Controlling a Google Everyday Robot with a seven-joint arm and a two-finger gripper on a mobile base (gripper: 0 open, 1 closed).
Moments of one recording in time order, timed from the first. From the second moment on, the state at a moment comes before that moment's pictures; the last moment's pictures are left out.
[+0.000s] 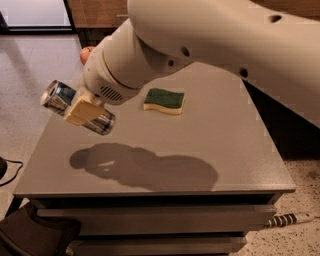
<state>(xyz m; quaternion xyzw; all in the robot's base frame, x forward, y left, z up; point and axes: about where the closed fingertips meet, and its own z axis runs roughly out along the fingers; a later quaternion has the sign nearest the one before) 0.471 0.146 0.959 -0.65 0.63 0.16 0.39</state>
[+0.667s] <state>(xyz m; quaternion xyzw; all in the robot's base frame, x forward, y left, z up) 0.484 0.133 0.938 -0.64 0.71 0.07 0.28</state>
